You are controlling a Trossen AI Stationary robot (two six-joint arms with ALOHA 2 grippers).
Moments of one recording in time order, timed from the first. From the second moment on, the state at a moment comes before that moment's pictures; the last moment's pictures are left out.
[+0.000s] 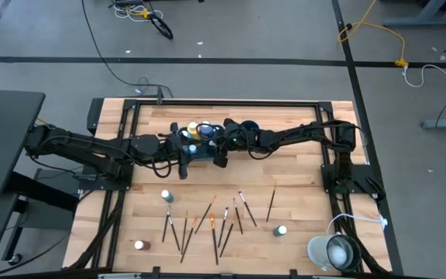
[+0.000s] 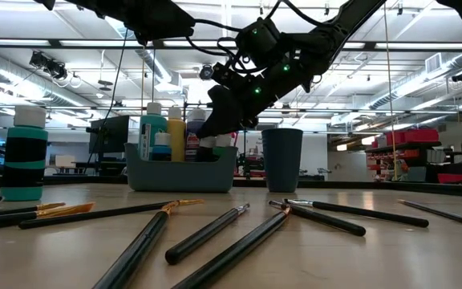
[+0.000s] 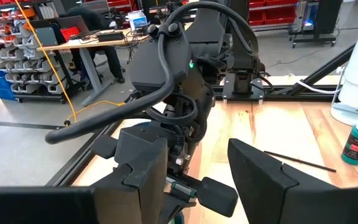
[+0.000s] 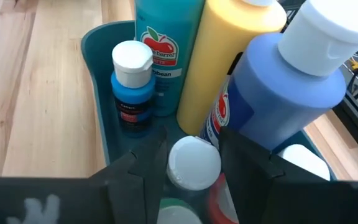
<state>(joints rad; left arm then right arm) -0.08 1.04 0.68 0.19 -0.37 0.05 -0.19 1.94 1.18 0.23 0.11 -0.09</state>
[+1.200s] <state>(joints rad) -0.22 0.95 0.68 -0.07 -0.55 -0.14 -0.06 1.65 1.17 0.02 0.11 -0.11</state>
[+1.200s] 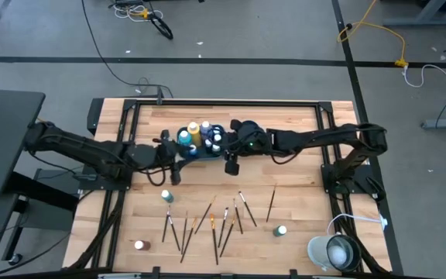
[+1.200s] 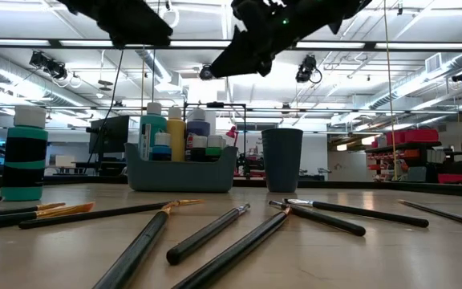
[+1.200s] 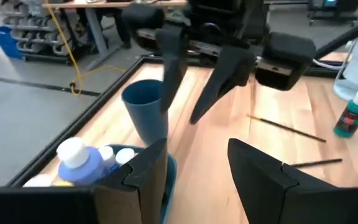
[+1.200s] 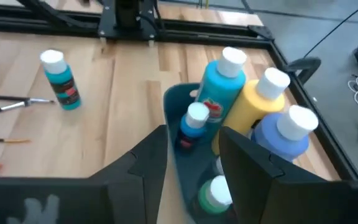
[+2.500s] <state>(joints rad) -0.53 0.62 0.22 0.02 -0.32 -0.25 0.02 1.62 0.92 0.43 0.09 -0.04</state>
